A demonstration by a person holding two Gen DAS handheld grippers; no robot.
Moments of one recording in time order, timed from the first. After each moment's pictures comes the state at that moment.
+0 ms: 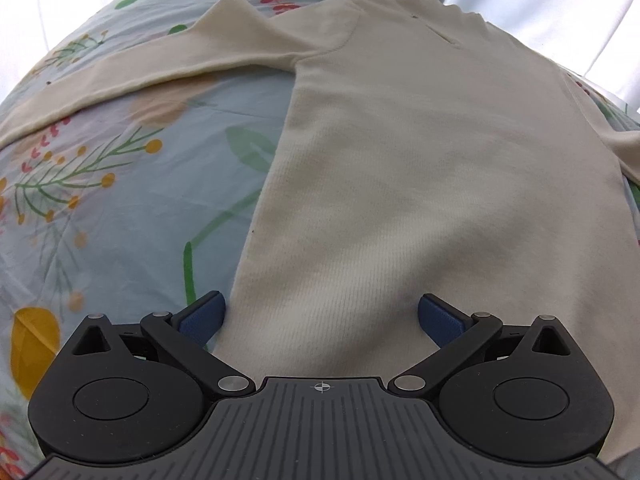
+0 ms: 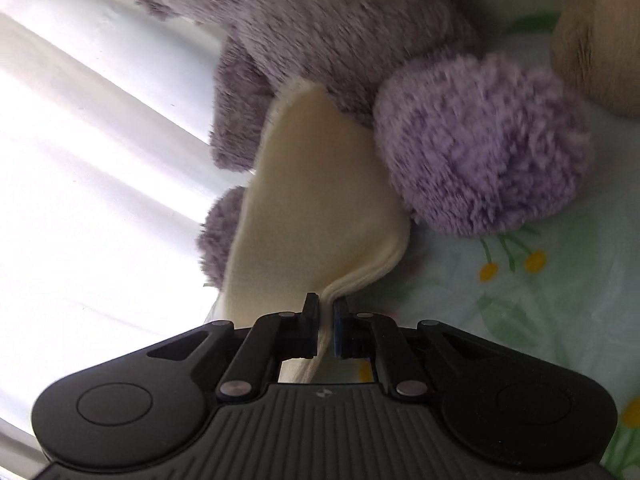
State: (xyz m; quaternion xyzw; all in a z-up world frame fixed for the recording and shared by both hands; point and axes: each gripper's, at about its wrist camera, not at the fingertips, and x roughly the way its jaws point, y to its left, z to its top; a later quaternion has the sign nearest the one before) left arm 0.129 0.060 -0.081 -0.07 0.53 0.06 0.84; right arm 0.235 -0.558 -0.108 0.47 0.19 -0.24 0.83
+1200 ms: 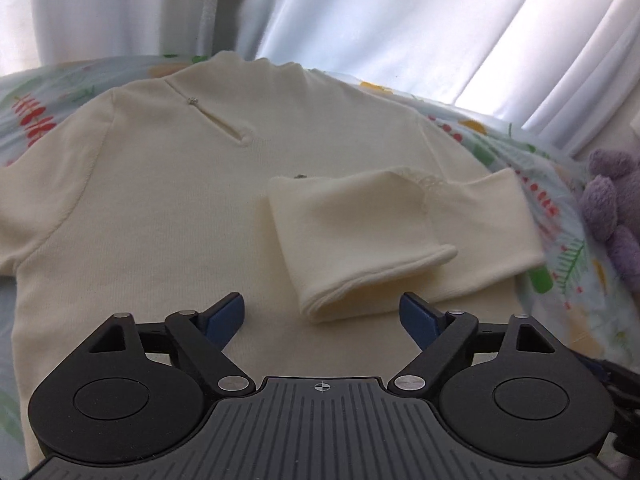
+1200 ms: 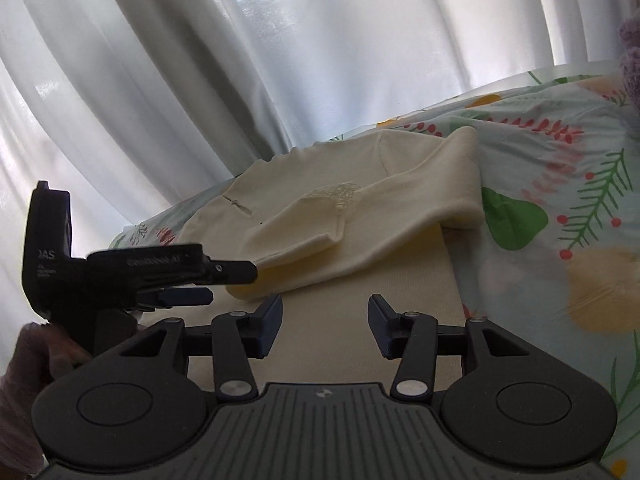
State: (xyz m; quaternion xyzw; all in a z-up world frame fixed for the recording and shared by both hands) left arm 0.282 -0.044 -0.080 -0.06 0.48 -0.14 0.86; right arm 0.195 -0.279 -0.087 0.22 0.35 0.11 0.90
